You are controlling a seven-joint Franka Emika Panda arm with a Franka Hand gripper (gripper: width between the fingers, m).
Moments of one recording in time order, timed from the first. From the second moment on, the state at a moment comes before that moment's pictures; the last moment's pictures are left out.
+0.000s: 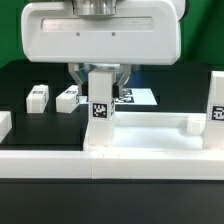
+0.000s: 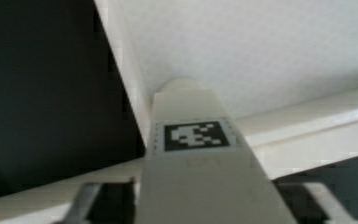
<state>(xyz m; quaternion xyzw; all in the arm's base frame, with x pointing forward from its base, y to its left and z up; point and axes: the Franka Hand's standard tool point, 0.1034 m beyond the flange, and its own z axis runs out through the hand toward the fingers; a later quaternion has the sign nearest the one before) 0.622 -0.059 0.096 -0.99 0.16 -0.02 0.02</state>
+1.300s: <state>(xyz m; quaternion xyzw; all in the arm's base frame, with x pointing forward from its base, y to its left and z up) 0.591 -0.024 0.137 -0.97 0.25 -0.02 0.04</state>
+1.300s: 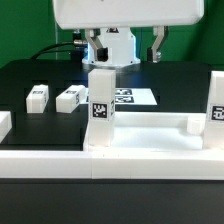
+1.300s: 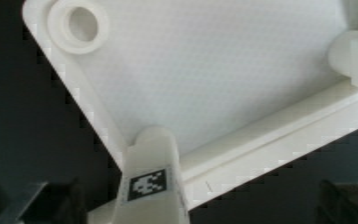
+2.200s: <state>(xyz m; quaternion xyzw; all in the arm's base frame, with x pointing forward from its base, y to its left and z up) 0.565 -0.007 0.123 -0.94 0.33 -0.03 0.04</state>
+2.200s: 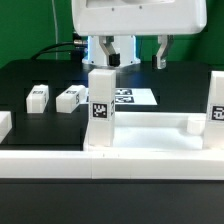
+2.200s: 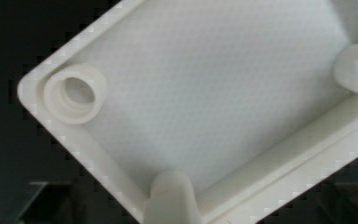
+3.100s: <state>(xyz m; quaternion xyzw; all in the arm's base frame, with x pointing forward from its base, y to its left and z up) 0.538 0.001 0.102 -0.86 0.51 -0.02 0.06</state>
